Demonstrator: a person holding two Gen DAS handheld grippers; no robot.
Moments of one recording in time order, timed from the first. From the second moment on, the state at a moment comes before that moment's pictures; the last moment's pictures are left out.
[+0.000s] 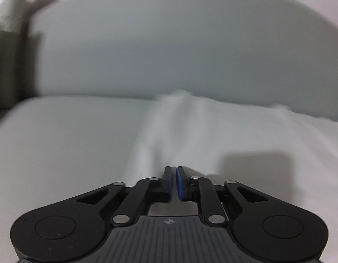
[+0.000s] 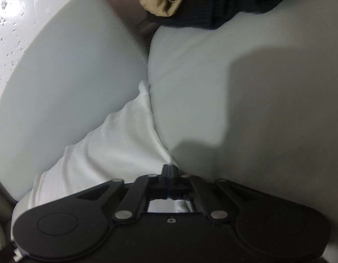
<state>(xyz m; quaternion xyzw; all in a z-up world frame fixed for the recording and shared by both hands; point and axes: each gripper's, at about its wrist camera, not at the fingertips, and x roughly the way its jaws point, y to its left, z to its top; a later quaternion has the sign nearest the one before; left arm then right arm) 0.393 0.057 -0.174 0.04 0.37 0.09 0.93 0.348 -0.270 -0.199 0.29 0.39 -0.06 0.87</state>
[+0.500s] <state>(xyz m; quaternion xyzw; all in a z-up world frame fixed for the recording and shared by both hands) 0.409 0.025 -0.143 -0.01 0.35 -0.12 0.93 0.407 -0.185 -0.182 0.26 0.39 0.16 0.87</state>
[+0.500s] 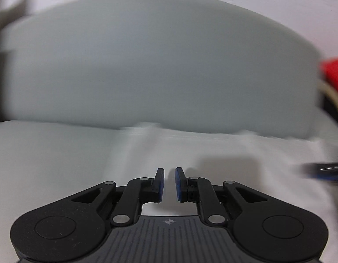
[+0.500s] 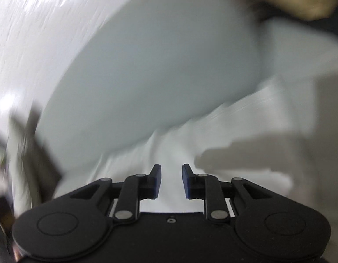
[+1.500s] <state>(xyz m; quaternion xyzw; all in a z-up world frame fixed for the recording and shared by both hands) 0.491 0.055 -0.162 0.03 0.37 0.02 0.93 0.453 -0.268 -0.195 0.32 0.33 -0.04 0.89</state>
